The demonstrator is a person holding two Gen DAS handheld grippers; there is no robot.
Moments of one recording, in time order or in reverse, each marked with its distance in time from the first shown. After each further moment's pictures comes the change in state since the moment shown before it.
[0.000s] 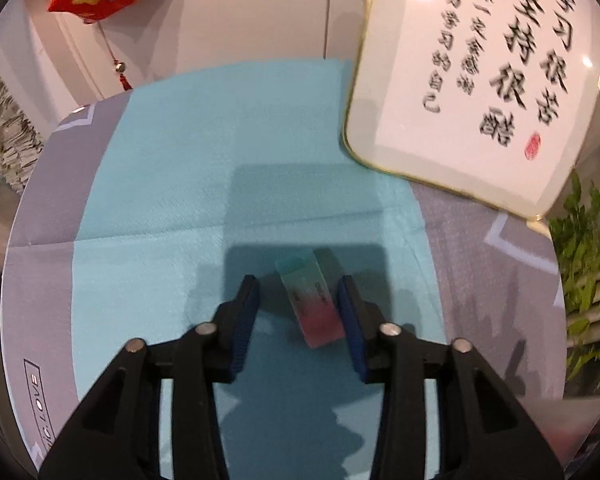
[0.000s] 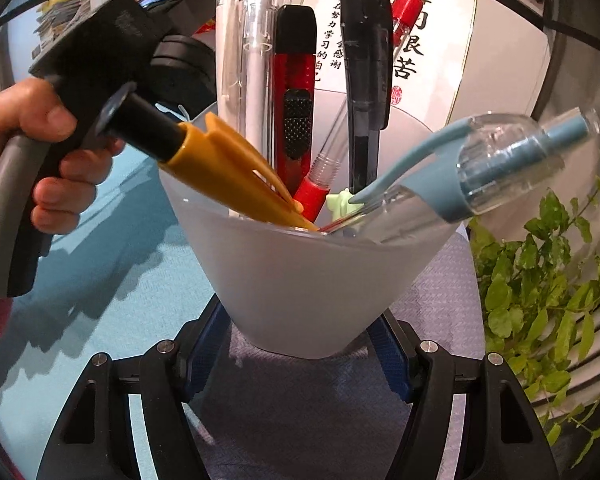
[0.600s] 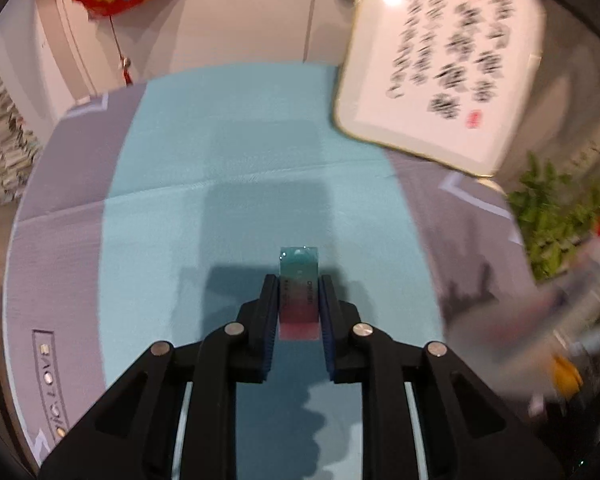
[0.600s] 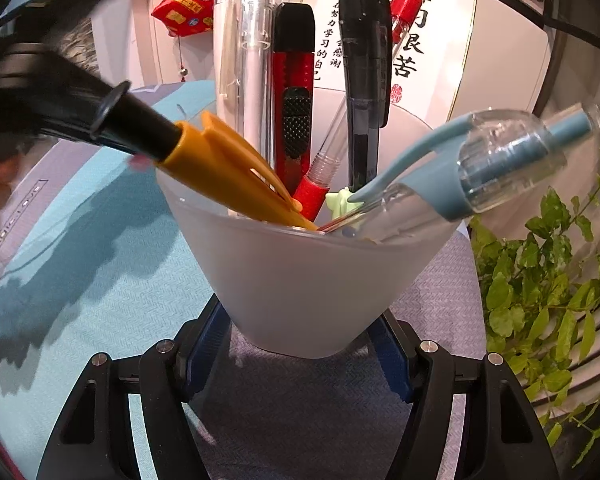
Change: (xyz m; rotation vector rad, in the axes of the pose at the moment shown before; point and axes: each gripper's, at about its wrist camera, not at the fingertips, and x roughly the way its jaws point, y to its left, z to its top) left arm -0.062 0.022 -0.052 0.028 -0.052 -0.126; right arm 0.005 -0.003 -0.001 0.004 0.003 0.004
